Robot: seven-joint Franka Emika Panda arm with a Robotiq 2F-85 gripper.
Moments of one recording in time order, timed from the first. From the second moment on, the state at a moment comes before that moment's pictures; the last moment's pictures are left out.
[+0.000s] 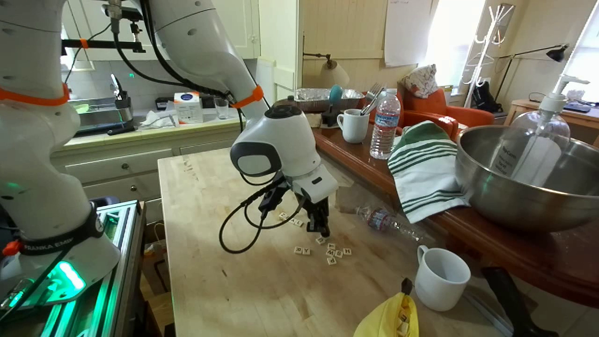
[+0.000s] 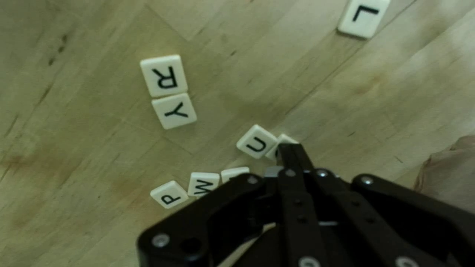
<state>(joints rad) -0.20 0.34 -0.05 -2.38 0.33 3.07 0.12</state>
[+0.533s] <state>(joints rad) -0.23 0.31 0.01 -2.42 0.33 3.06 0.08</state>
